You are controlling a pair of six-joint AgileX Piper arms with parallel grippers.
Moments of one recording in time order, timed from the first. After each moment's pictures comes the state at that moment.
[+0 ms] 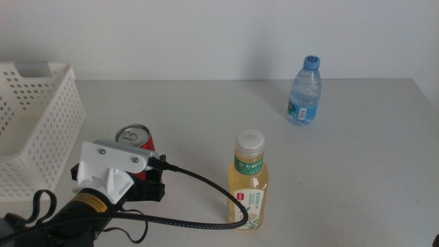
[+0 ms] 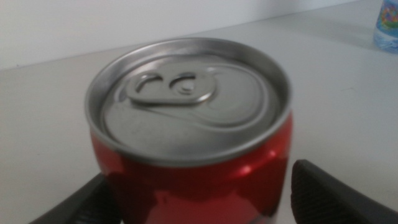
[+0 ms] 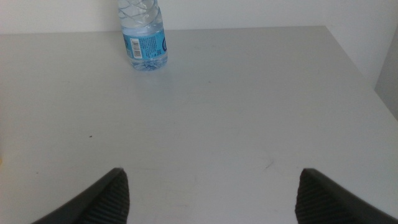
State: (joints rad) left arm -0.48 1.64 -0.30 -0.25 -1.00 0.10; right arm 0.06 -0.01 0.03 -0.02 0.31 0.08
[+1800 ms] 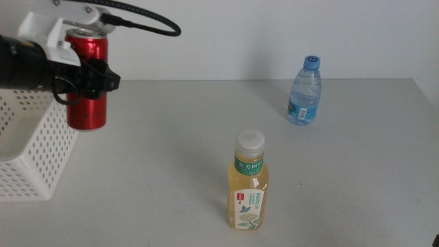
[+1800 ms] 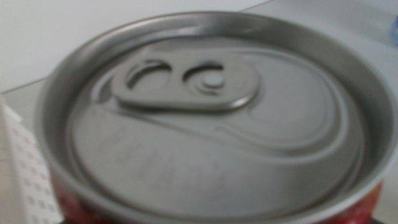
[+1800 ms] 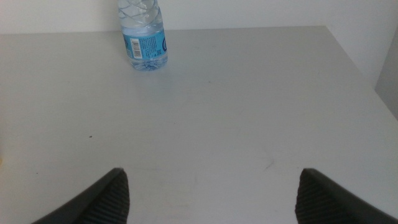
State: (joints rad) left arm -0.08 1.40 -1.07 -0.51 0.44 0.65; right arm 0.06 -0.01 0.03 -0.02 0.31 0.08
